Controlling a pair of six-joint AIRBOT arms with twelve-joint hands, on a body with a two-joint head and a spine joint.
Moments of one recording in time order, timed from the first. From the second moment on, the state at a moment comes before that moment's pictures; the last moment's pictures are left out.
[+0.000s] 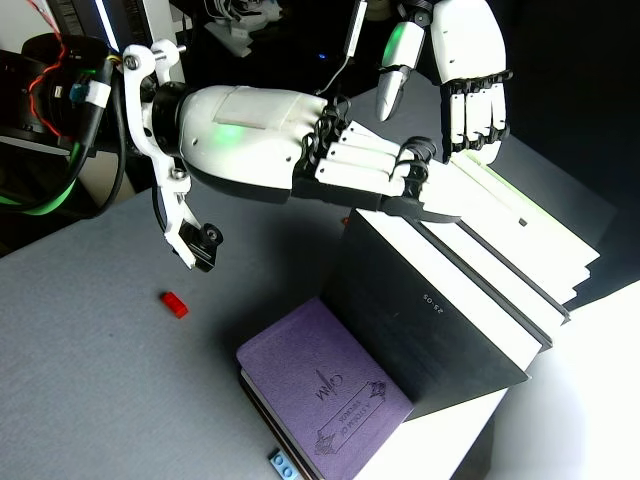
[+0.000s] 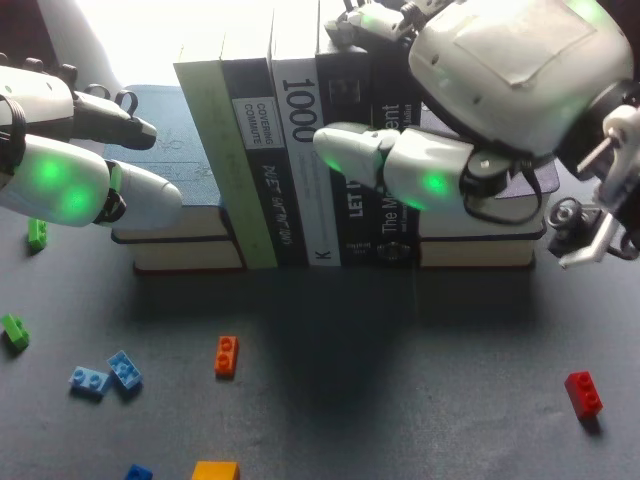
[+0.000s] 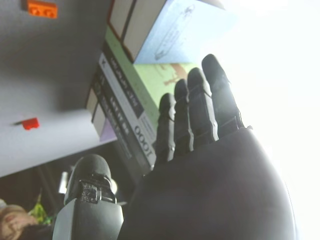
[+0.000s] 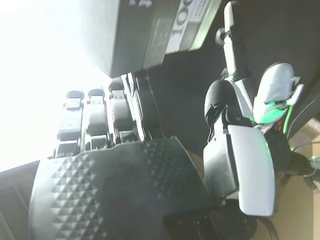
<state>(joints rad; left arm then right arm) -0.17 -0.60 0.75 0.48 0.62 0.47 -0.15 -1.05 0.76 0.57 0.77 -1.85</state>
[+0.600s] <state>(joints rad) -0.17 -0.60 0.75 0.48 0.62 0.45 -0.19 -0.98 0.52 0.69 0.84 -2.00</state>
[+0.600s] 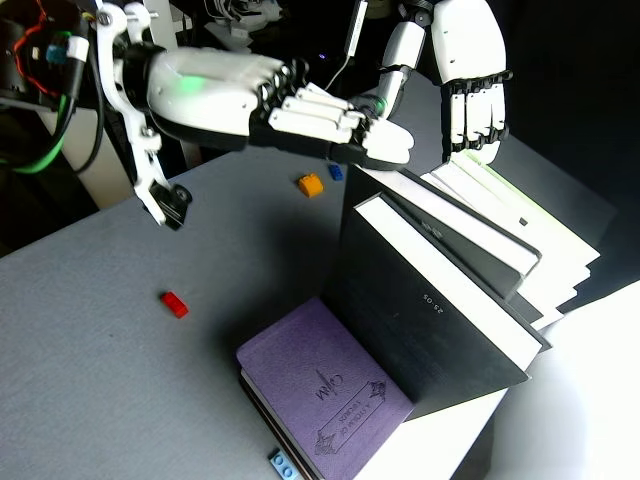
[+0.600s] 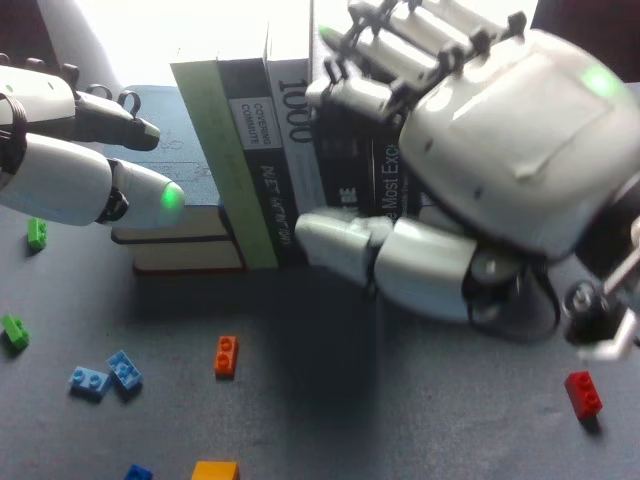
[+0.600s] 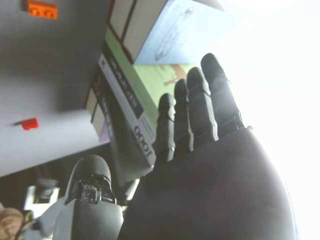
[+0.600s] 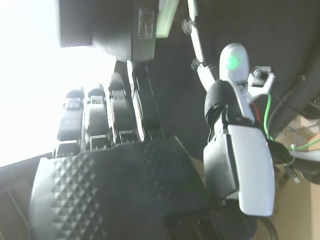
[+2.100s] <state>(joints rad) -0.17 -0.59 0.75 0.48 0.62 0.44 -0.23 -0.96 0.44 0.77 1.01 -1.96</state>
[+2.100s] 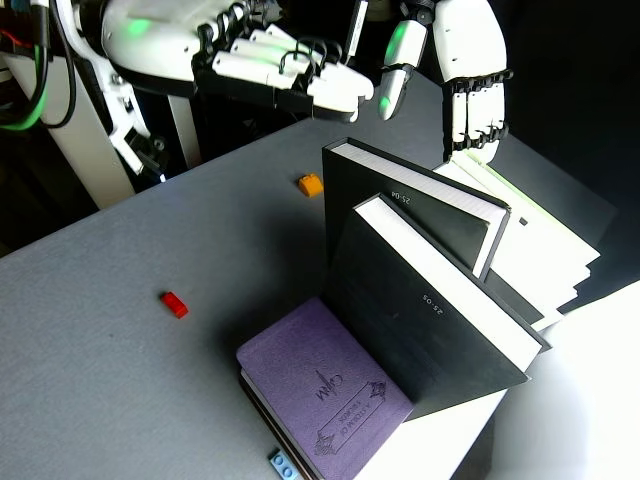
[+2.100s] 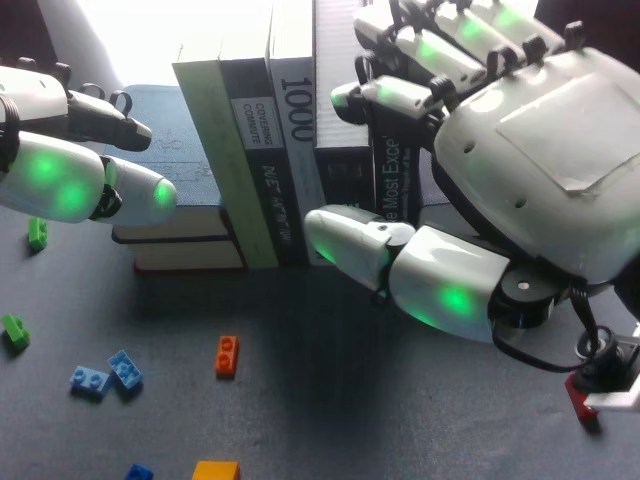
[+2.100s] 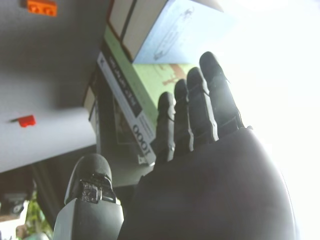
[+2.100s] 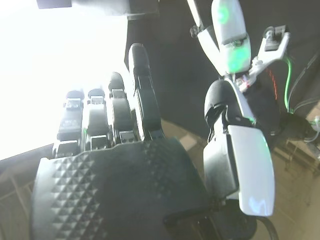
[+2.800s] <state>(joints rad) -0.17 -0.59 0.75 0.48 0.62 0.44 -0.30 -0.93 0.35 0.76 1.00 -2.02</state>
